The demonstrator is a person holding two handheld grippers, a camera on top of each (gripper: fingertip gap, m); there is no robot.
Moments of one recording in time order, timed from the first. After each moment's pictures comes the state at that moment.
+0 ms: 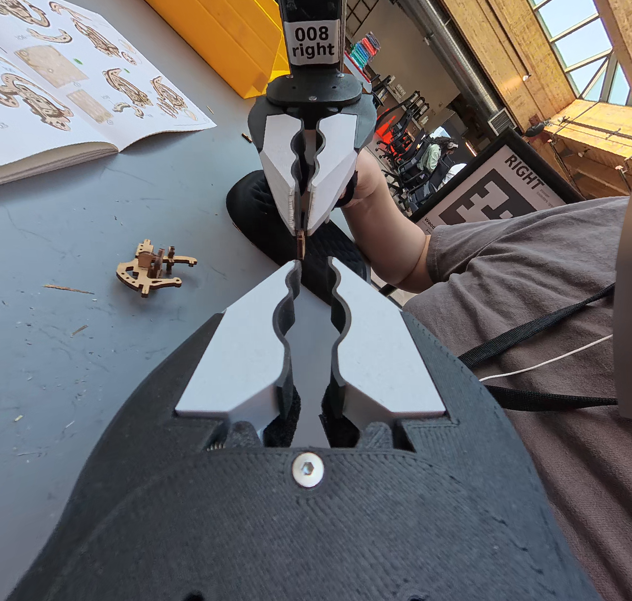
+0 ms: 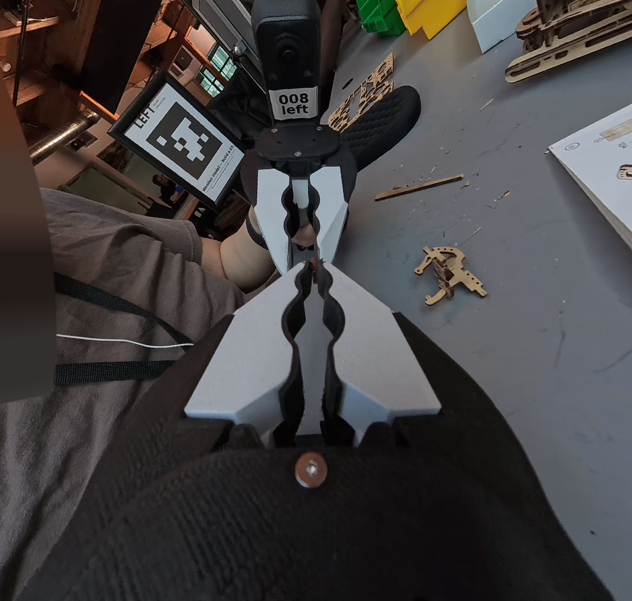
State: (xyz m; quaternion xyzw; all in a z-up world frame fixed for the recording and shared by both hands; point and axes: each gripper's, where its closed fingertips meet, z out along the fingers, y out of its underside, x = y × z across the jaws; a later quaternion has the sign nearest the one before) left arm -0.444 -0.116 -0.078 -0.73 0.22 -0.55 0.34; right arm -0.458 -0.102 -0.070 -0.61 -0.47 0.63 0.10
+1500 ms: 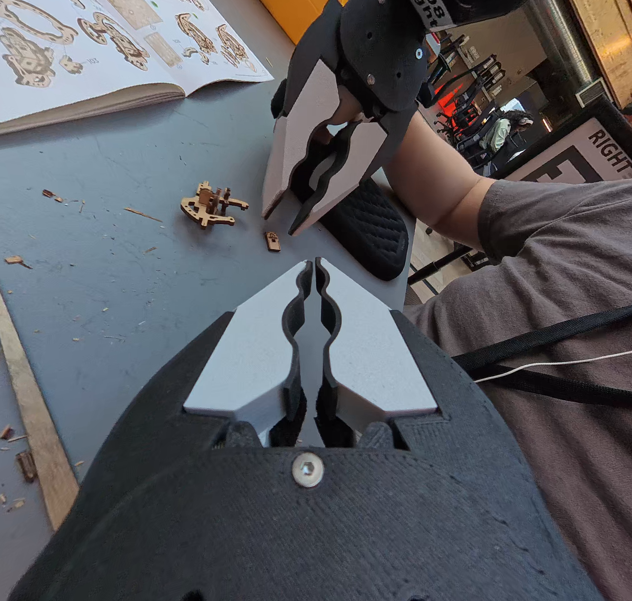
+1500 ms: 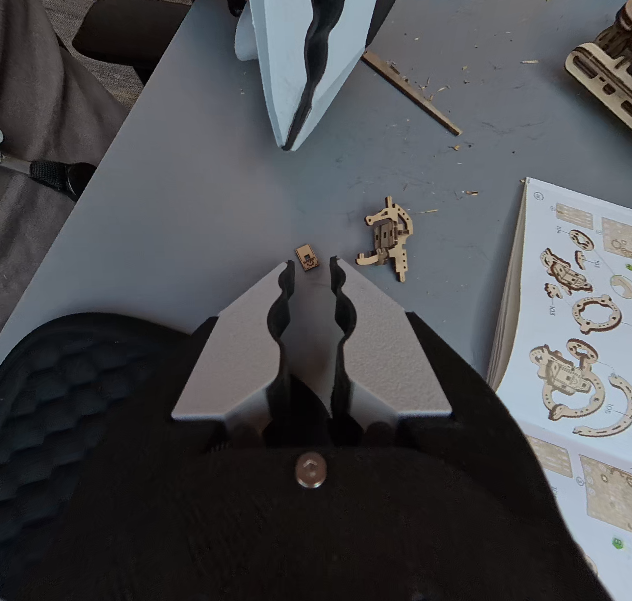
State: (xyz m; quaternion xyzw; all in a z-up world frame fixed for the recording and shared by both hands) left arm -0.472 -0.120 -0.105 -0.79 0.21 -0.48 0.32; right arm -0.449 -0.090 -0.142 -0.46 -0.80 0.33 0.20
